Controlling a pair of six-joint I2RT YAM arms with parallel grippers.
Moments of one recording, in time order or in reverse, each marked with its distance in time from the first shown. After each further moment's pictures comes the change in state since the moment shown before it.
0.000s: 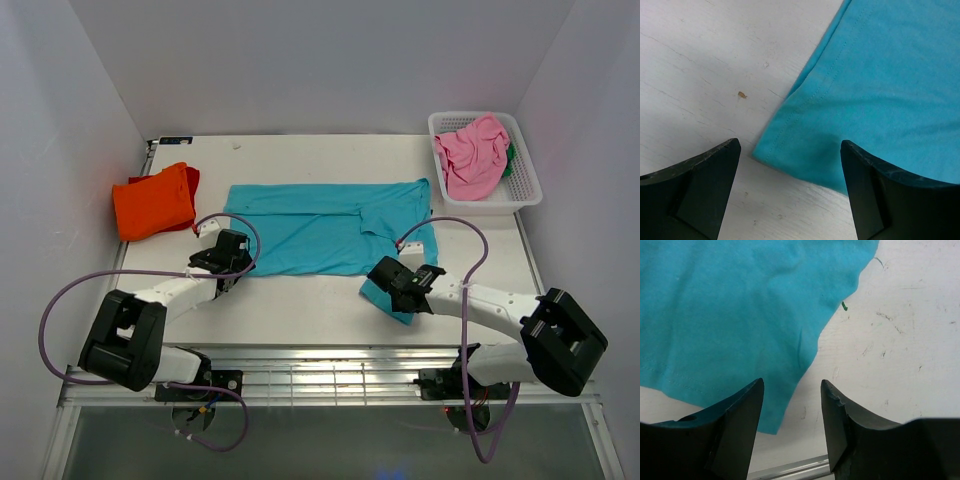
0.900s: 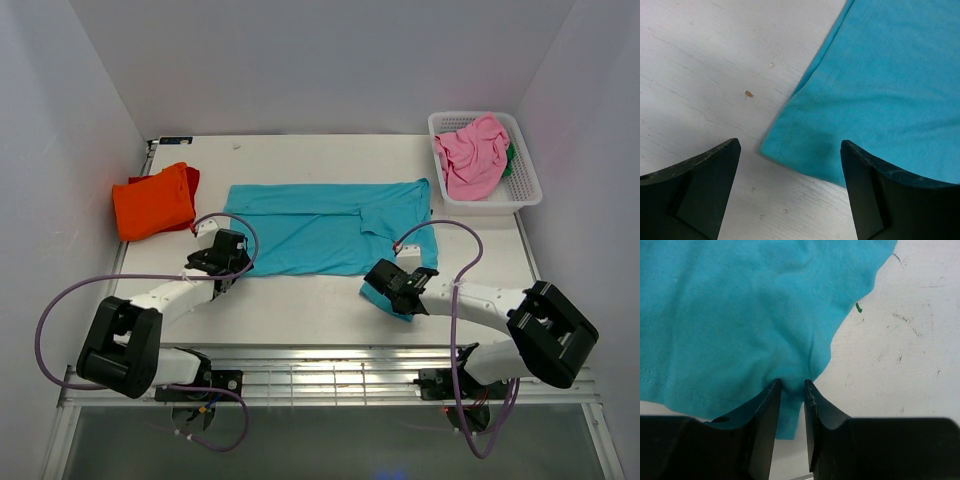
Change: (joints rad) left arm 0.012 -0.035 0.000 -0.031 0.006 0.019; right arm 0.000 0.063 -0.042 0.083 0.000 0.032
